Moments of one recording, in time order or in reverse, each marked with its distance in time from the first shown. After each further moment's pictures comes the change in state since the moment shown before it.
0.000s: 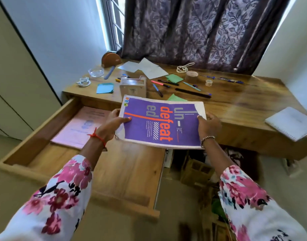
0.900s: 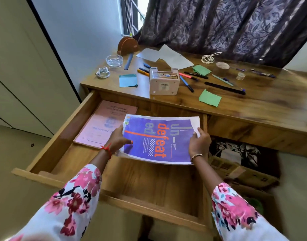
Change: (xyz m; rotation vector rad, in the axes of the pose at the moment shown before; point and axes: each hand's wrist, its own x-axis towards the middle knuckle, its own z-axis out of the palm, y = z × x) left_hand 0.064 -0.090 -0.150 0.377 -0.142 -0.008; right_hand -0.115 0.022 0.157 -0.267 -0.039 -0.044
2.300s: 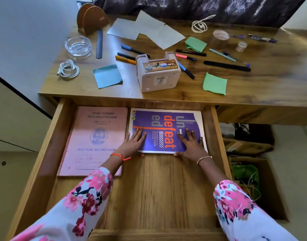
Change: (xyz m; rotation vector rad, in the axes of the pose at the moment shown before) left_hand 0.140 -0.048 0.029 1.135 -0.669 0.320; right_hand 0.043 0.049 0.087 -0.781 -0.853 -0.201
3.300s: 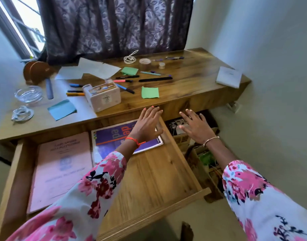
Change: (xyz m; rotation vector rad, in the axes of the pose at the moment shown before) left_hand -0.027 0.205 -0.096 0.135 0.704 0.510; right_hand -0.186 0.084 -0.077 -0.152 0.593 0.150
